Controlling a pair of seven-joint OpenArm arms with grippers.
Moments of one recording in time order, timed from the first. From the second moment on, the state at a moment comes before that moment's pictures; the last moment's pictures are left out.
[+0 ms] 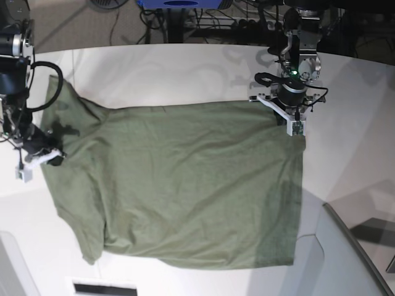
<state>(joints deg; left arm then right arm) 12.7 -7.6 -5.8 72.1 -2.7 -0.6 14.4 16.4 19.9 8.6 31.9 27.9 23.3 -18.8</state>
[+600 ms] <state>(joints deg) 18.7 -7.9 -5.8 78.4 -2.7 -0.5 17.1 -4.9 18.3 8.8 61.9 26.2 1.9 -22.1</state>
